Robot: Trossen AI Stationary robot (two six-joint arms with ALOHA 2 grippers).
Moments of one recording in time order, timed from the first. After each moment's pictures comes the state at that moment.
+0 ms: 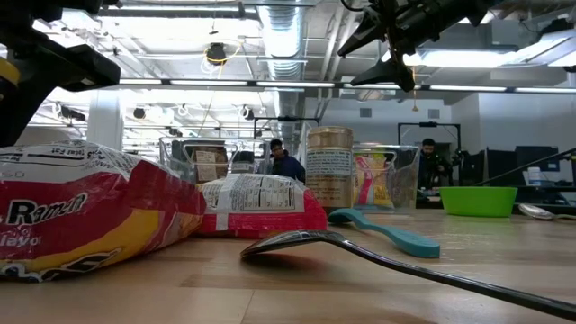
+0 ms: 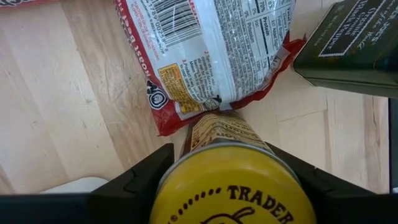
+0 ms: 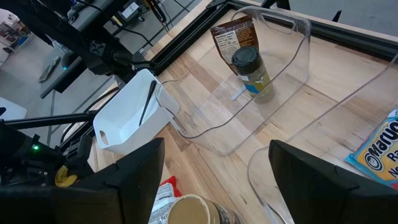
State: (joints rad) left arm -0.66 1.68 1.12 -0.83 0.01 -0.40; right arm -0.24 1.19 0.91 -0.20 -0.02 0.59
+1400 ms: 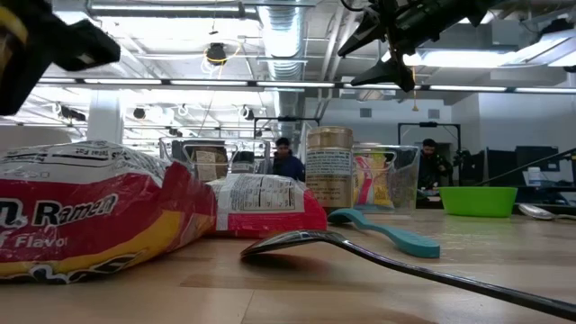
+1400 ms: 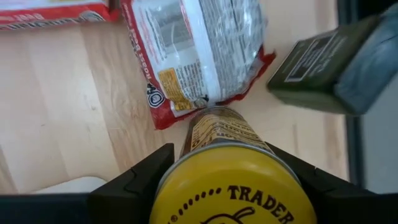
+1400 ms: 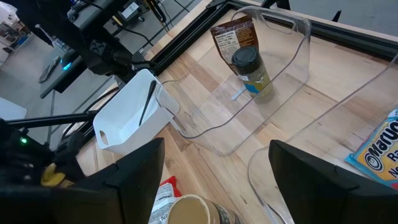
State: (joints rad) left arm -0.64 1.60 1.12 -0.81 0.01 -0.46; right arm -0.24 1.19 0.91 -0.20 -0.02 0.59
